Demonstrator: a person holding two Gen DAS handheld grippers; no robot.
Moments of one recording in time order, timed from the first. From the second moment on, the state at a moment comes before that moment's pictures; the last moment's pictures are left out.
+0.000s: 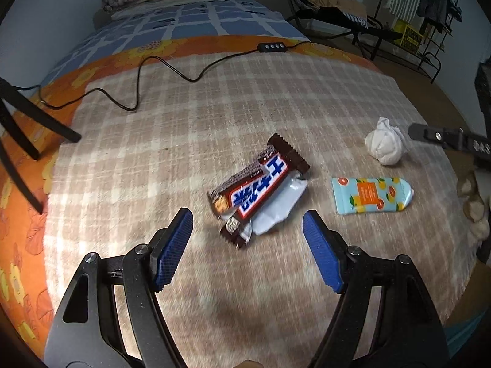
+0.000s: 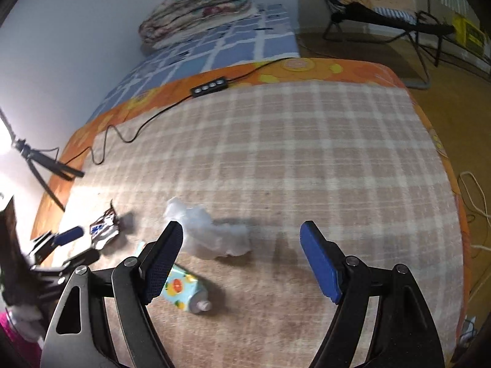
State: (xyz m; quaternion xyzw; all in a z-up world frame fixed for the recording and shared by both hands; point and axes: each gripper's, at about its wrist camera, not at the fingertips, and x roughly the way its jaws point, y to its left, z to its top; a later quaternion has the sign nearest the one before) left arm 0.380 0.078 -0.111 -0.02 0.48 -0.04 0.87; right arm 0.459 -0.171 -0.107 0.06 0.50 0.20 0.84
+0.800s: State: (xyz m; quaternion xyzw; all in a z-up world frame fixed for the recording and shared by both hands) left arm 0.385 0.137 -0.100 -0.12 0.47 -0.01 0.87; right arm 0.453 -0.159 -0.115 0.04 0.50 0.22 0.83
